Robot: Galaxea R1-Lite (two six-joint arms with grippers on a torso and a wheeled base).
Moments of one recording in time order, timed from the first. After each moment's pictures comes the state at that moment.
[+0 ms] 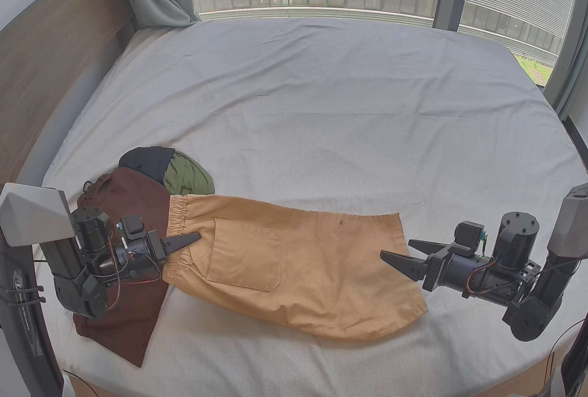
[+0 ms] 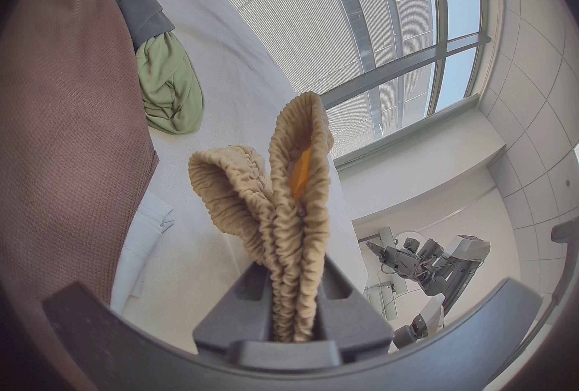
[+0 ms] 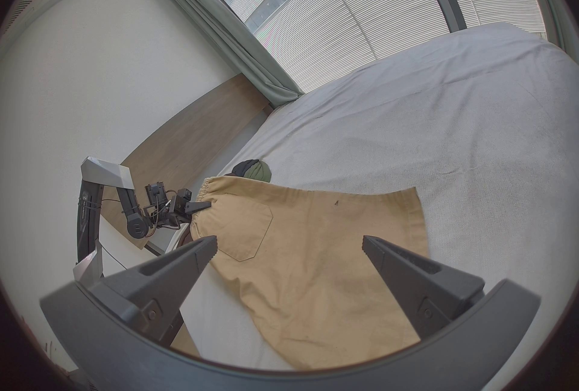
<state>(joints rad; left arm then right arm) 0.01 2.27 -0.50 -1.55 -0.89 -0.69 0.38 2.02 -0.25 -1.54 0.37 0.34</state>
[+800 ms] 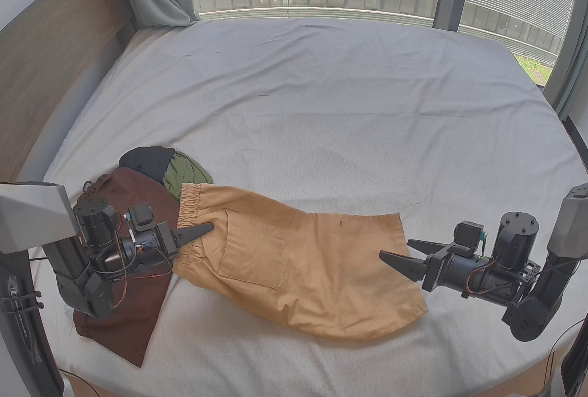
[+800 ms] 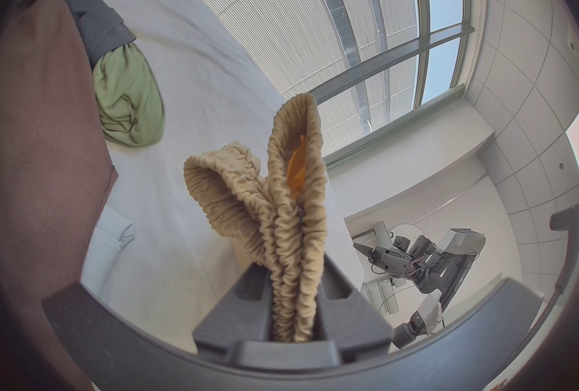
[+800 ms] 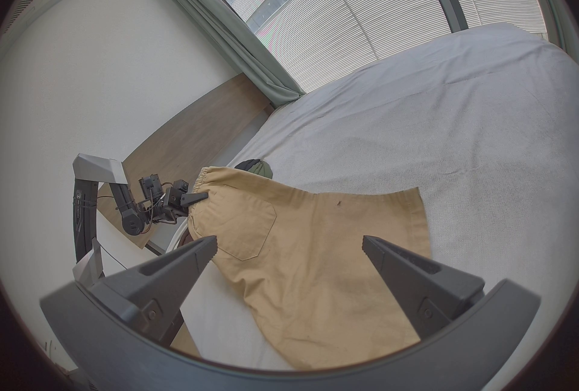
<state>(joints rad) -0.08 2.21 -0.51 -1.55 -0.84 -0.70 0.39 2.02 -0.26 -1.54 0.37 0.34</state>
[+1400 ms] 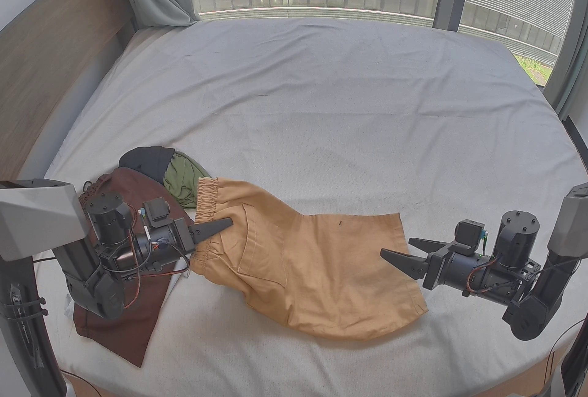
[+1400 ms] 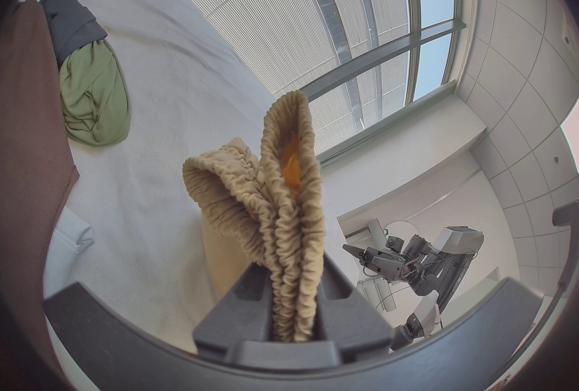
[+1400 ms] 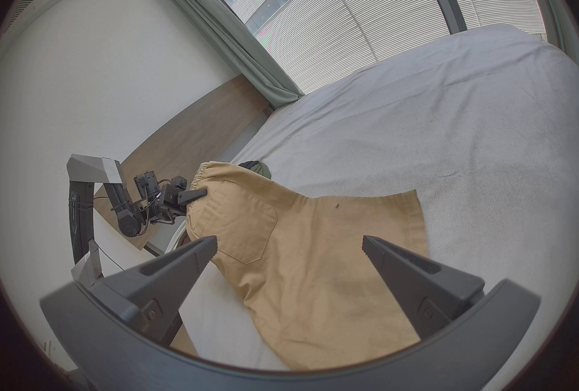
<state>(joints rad) -0.17 2.20 -0.54 -1.55 -0.78 -0.72 0.38 2.02 -0.26 -1.54 0.37 0.34</state>
